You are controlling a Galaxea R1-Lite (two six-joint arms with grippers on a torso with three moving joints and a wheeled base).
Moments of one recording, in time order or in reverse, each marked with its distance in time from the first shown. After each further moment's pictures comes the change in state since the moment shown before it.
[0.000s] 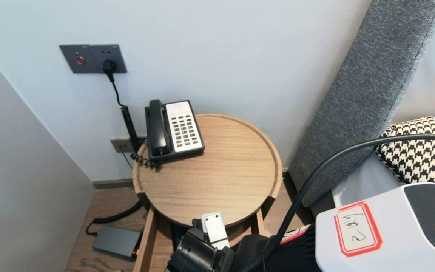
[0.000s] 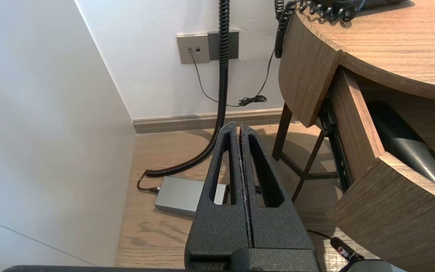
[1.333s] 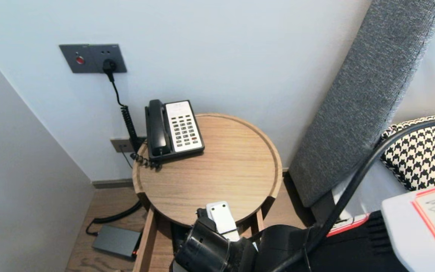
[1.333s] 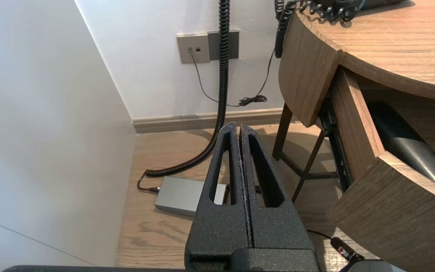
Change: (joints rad) left arm 0.000 0.000 0.000 0.000 0.000 0.000; right arm 0.013 -0.141 0.036 0.015 -0.004 -0.028
